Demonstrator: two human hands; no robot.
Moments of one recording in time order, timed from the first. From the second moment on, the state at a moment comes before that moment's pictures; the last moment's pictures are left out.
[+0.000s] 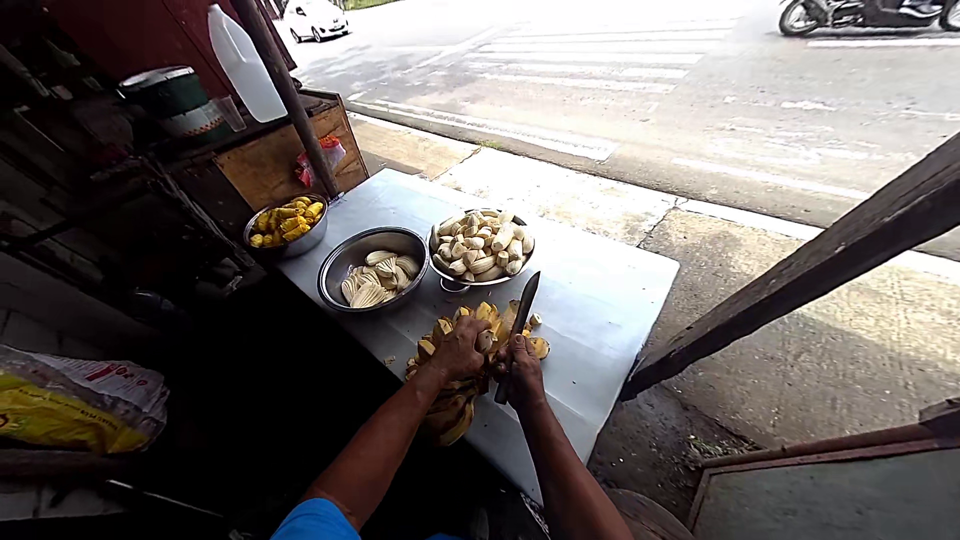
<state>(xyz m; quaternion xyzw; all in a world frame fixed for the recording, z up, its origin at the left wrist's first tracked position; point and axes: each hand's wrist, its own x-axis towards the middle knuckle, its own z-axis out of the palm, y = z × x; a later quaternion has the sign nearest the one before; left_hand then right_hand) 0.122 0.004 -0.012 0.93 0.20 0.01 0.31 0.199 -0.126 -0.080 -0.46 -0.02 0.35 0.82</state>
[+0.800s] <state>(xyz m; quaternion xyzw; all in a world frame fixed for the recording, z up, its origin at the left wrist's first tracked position) 0.119 -0.060 -0.028 0.75 0.46 0.14 0.46 0.198 -0.160 -0.063 -0.57 -0.26 0.35 0.70</state>
